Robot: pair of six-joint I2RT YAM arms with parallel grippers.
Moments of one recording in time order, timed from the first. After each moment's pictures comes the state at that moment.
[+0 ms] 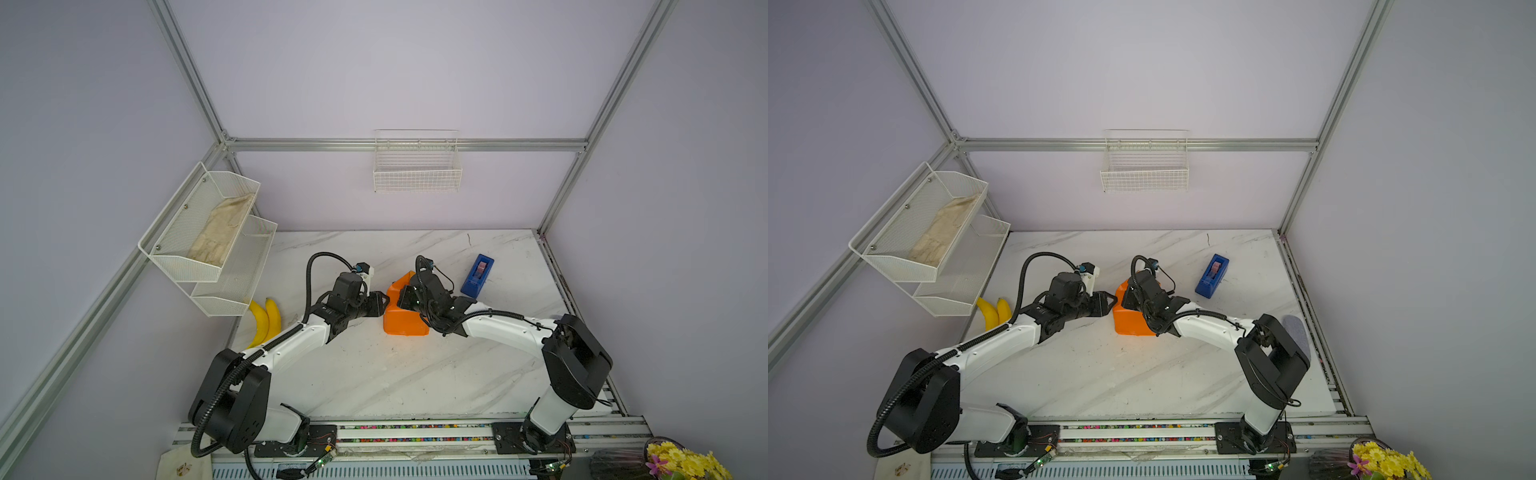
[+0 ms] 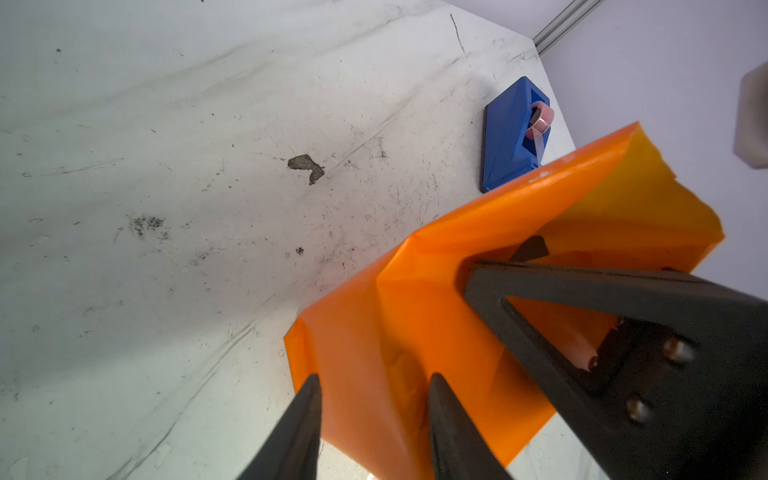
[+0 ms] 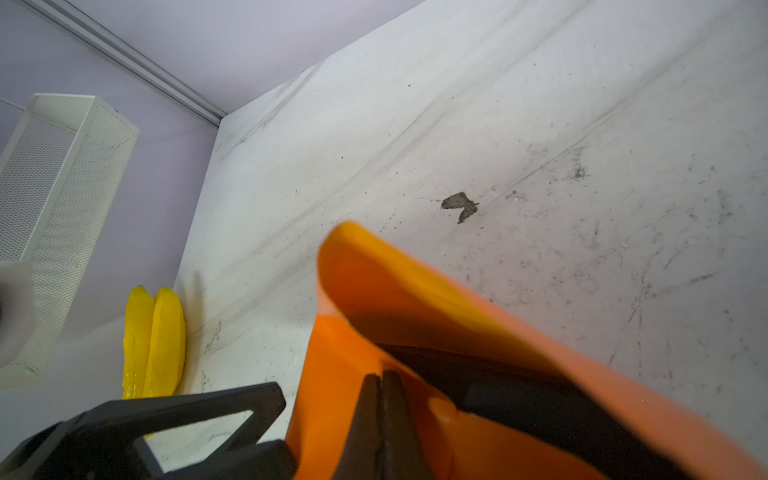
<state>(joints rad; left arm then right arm) -0.45 1.41 0.84 -0.10 0.23 -0.47 0.83 1.69 1.11 -0.03 0.19 0.85</state>
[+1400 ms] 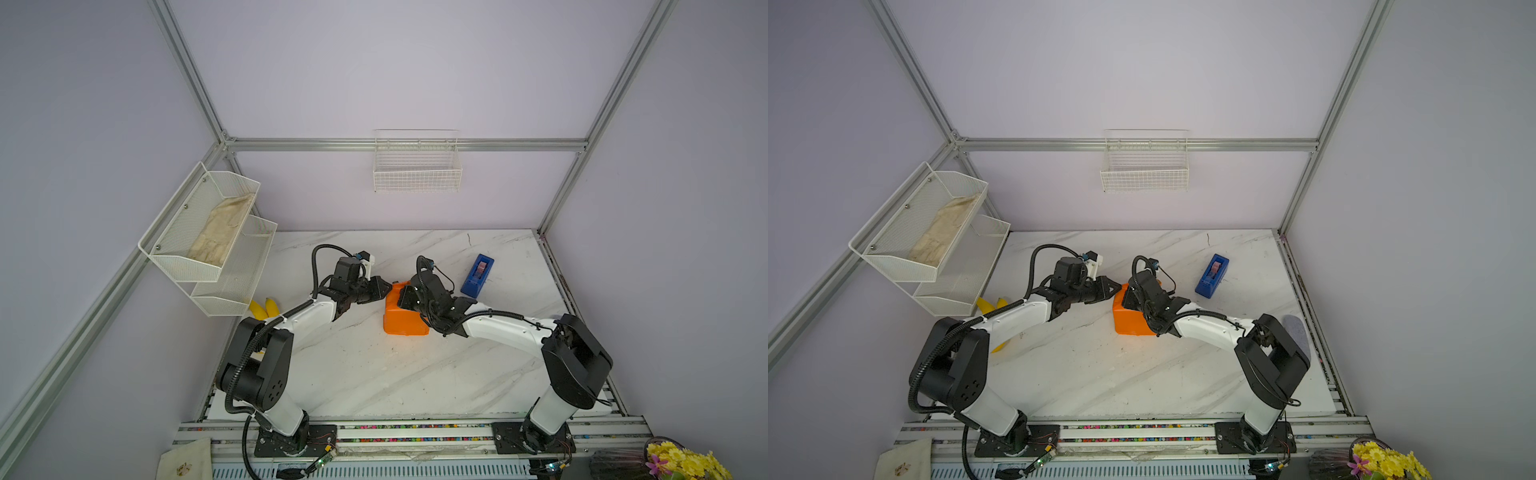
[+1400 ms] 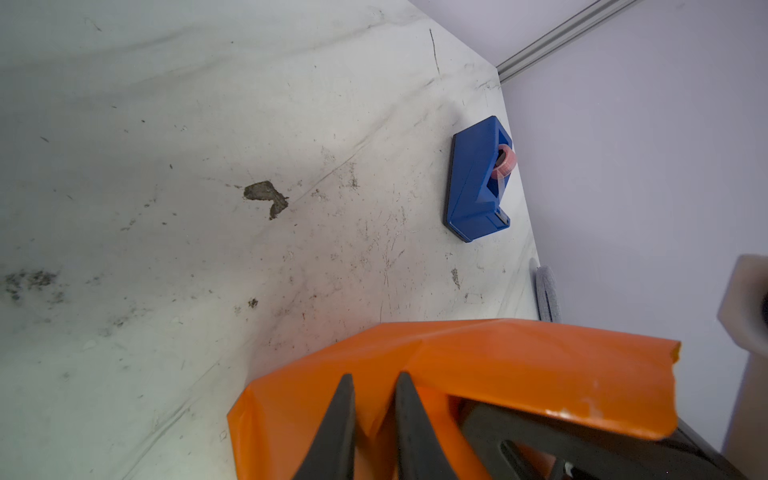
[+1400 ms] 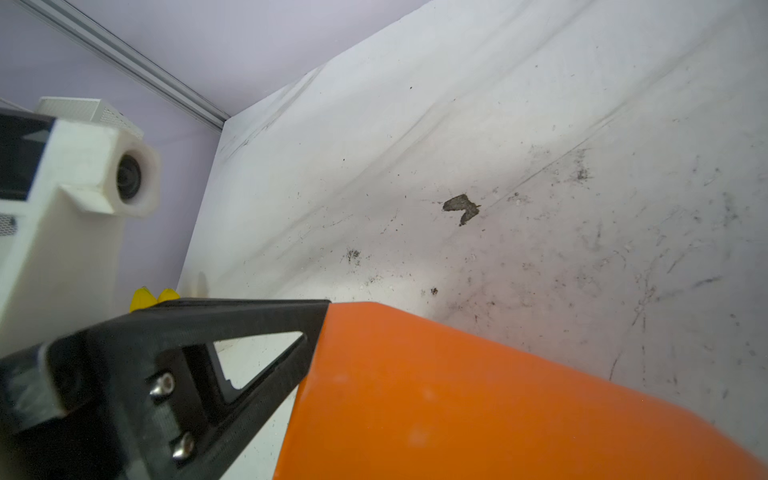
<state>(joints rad) -0.37 1.62 0.99 -0.02 0.44 -0.60 0.83 1.69 1.10 -0.01 0.18 0.85</state>
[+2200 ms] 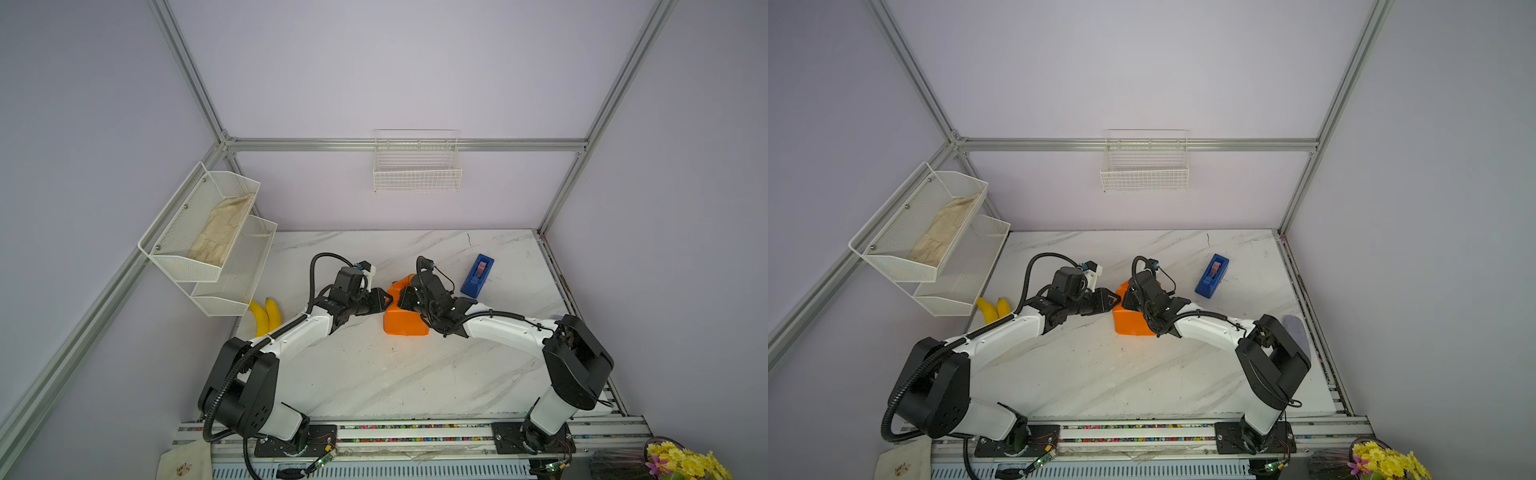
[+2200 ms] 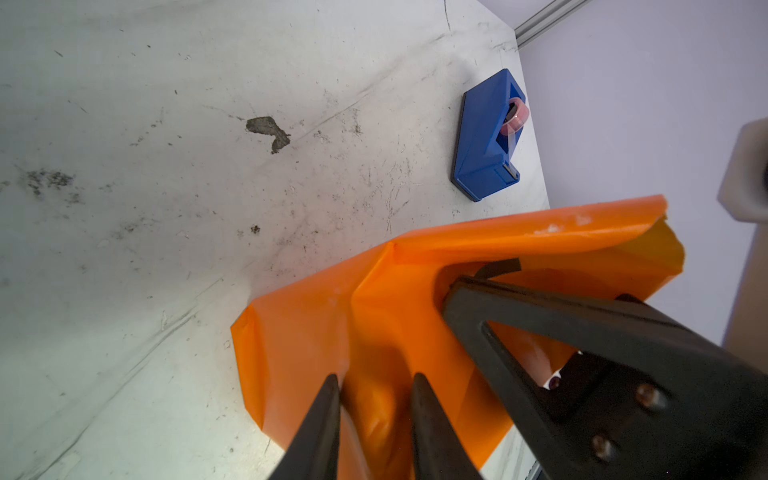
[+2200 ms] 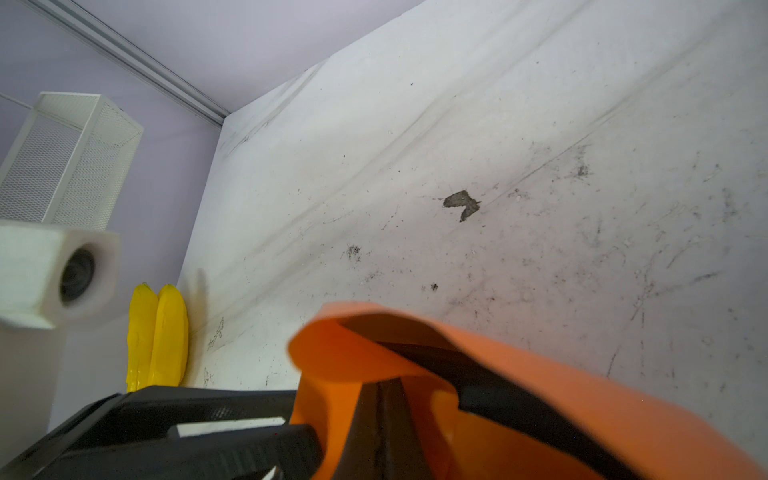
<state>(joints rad) -0.43 1.47 0.90 -0.13 0.36 -0.59 0.83 1.68 1.10 -0.02 0.18 0.85</state>
